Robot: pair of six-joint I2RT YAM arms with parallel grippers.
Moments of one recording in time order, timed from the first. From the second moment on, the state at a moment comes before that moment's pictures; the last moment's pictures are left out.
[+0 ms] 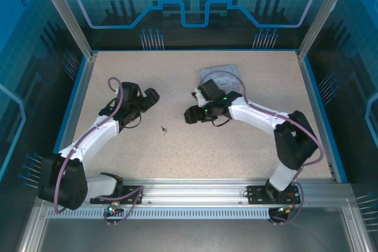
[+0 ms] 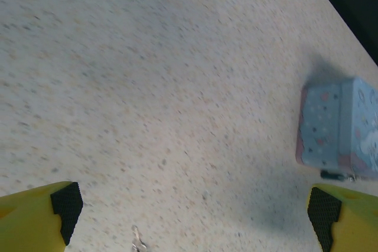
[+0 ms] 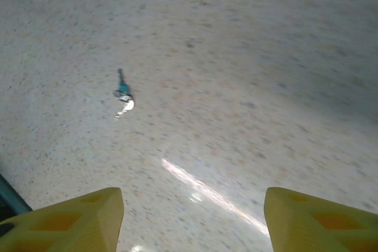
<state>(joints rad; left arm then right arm) -0.19 1.26 0.82 -0.33 0.01 -0.89 0.70 1.73 1.25 -0.55 -0.28 0.44</state>
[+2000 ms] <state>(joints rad) 0.20 1.45 0.79 -0.21 0.45 -0.96 0.99 2.41 2.03 -0.95 0.08 0.40</state>
